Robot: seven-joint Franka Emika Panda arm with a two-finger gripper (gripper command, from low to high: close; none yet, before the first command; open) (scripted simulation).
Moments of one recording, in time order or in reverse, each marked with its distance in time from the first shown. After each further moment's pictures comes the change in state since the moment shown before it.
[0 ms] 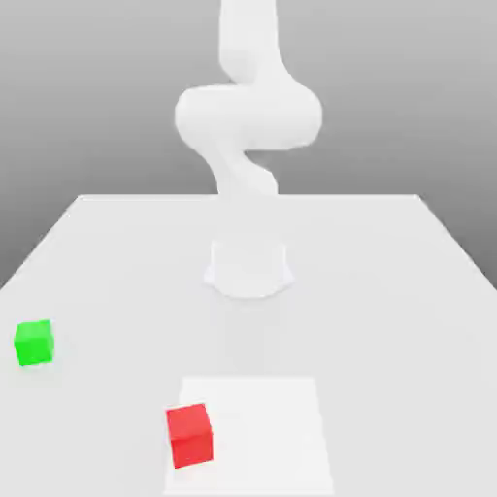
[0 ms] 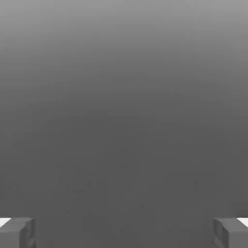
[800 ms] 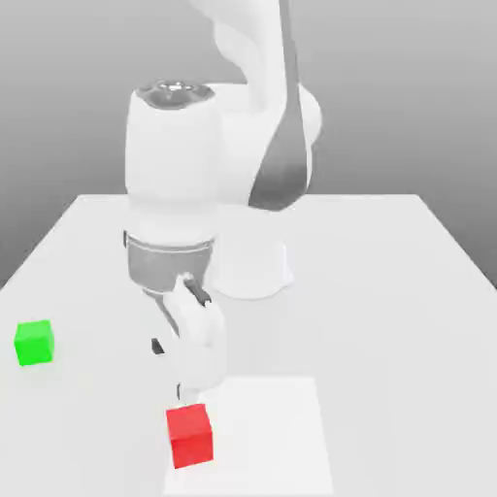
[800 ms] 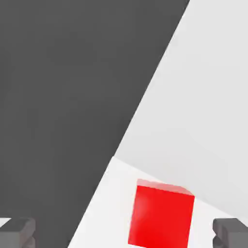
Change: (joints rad) arm -0.296 0.819 0.137 -0.259 -0.065 0.374 1.014
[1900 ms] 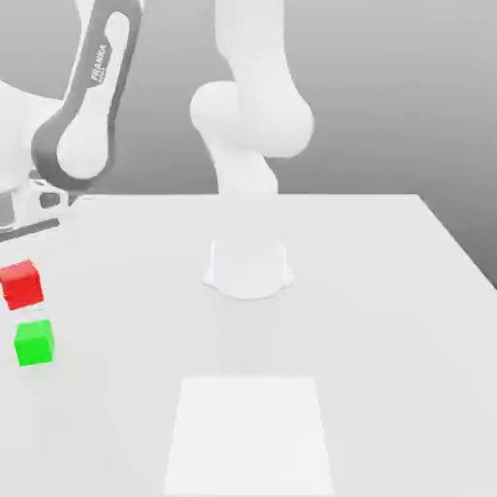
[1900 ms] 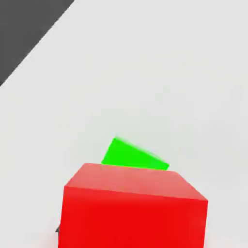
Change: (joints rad) arm -0.545 -0.053 -0.302 -0.079 0.086 0.005 0.342
